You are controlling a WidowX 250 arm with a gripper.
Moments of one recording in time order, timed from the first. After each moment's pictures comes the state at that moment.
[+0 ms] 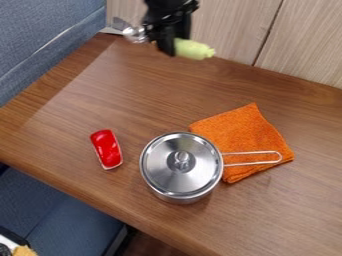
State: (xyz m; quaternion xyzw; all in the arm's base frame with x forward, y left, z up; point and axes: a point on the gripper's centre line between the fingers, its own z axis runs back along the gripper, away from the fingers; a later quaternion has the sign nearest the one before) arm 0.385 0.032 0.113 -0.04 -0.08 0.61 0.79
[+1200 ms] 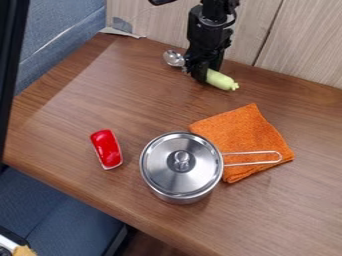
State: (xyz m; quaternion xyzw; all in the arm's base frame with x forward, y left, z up) arm 0.447 0.010 0.032 0.00 -0.11 0.57 0.81
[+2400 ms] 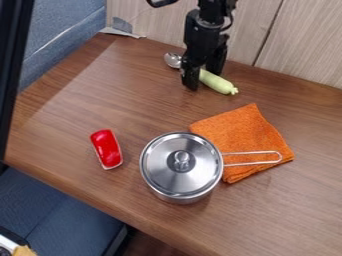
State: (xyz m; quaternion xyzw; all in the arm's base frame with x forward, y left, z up) arm 0.441 0.014 0.033 0.01 -0.08 0.59 0.81
